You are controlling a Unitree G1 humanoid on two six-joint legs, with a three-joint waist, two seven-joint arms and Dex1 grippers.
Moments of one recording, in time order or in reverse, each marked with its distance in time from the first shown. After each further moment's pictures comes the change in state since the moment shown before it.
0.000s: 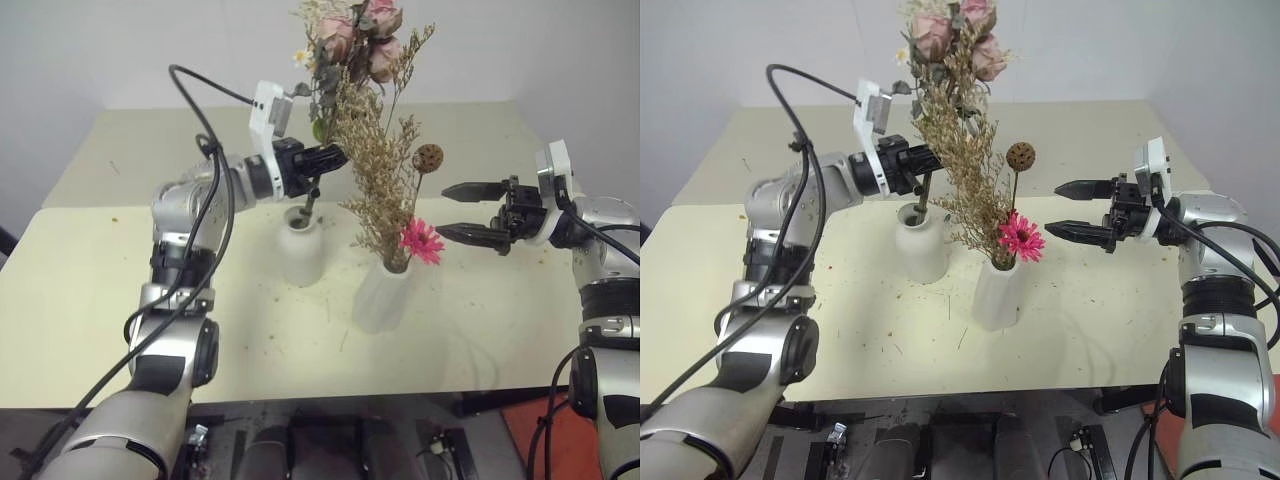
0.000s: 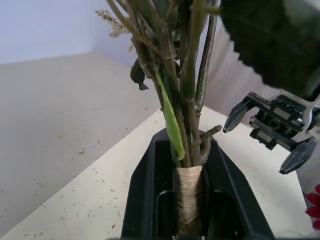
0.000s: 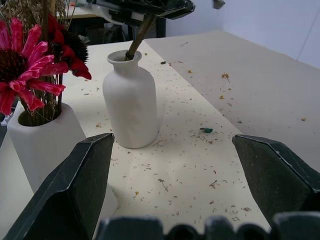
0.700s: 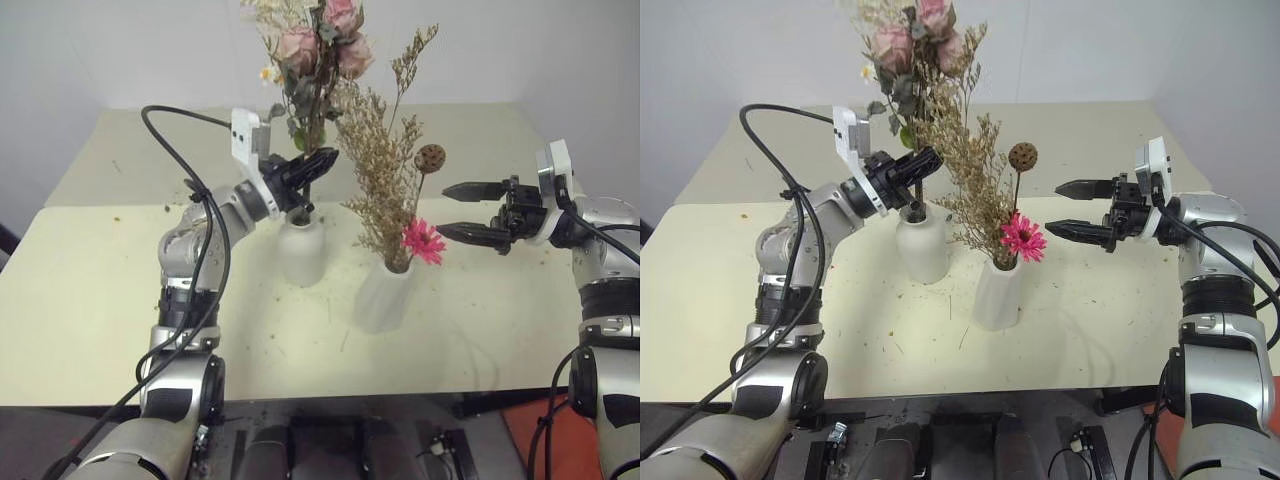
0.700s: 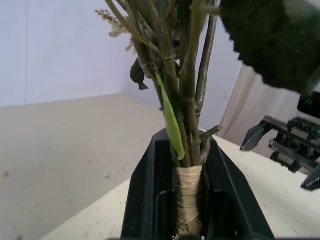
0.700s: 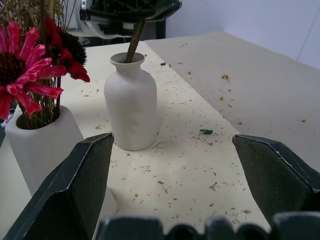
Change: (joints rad) left arm 0.176 -0.065 0.024 -0.134 -0.021 -0.215 0.102; right arm -0.015 0.002 -0.002 0.025 -0.002 0.000 0.000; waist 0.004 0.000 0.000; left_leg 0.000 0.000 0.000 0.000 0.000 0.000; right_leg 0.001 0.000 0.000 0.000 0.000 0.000
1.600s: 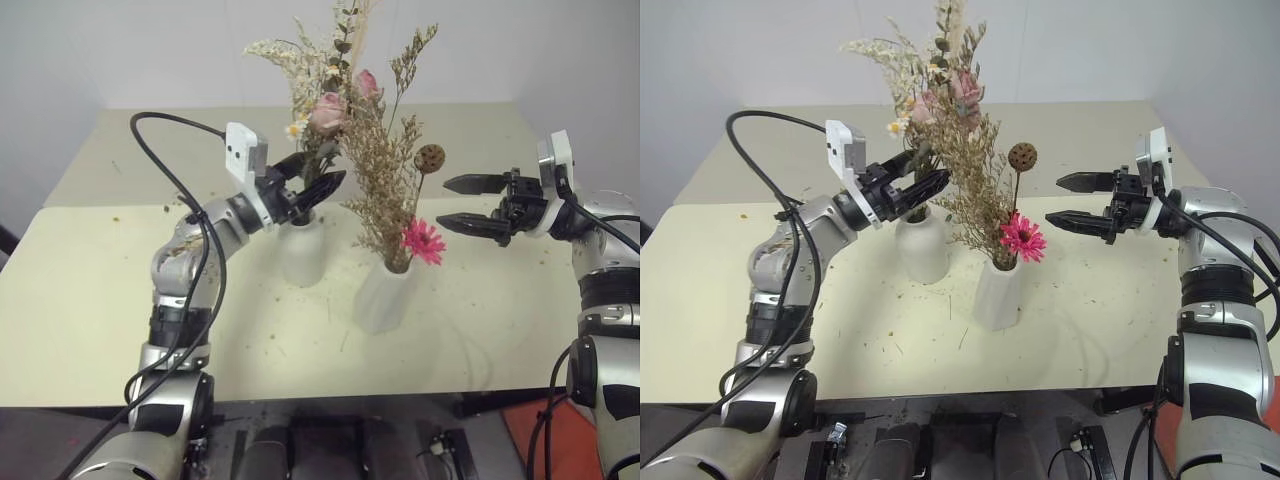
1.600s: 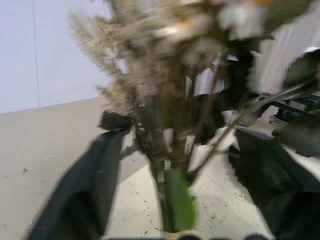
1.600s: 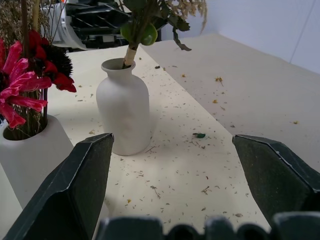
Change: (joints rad) left arm 0.102 0.079 -0.037 -0.176 -0.015 0.020 0.034; right arm -0.053 0.006 0.002 0.068 -0.019 -0.012 0.004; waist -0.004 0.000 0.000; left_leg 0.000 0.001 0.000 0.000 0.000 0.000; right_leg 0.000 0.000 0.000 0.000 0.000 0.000
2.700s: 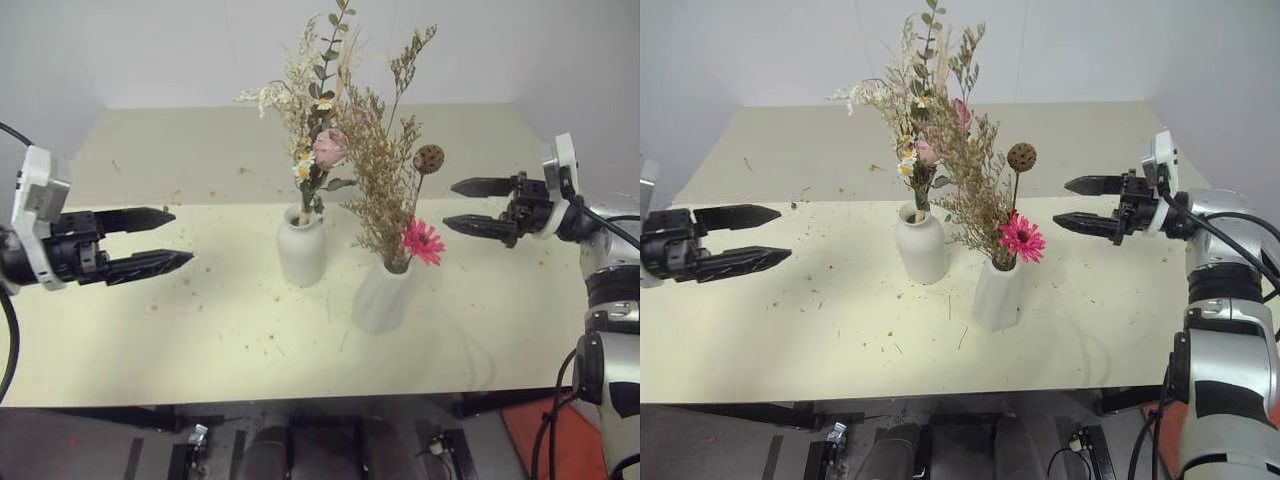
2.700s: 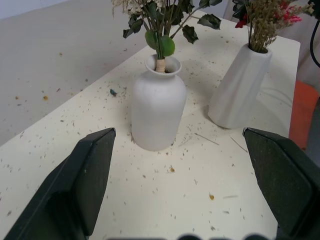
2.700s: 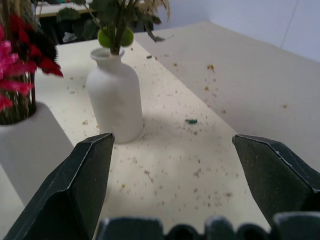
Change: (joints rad) left arm 0.480 0.804 0.411 -0.176 -0.299 0.269 -0.518; right arm -0.003 -0.035 0.007 0.073 -0.029 -0.024 0.009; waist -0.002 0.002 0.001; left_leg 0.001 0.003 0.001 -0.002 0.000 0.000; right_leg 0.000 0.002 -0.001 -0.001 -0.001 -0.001
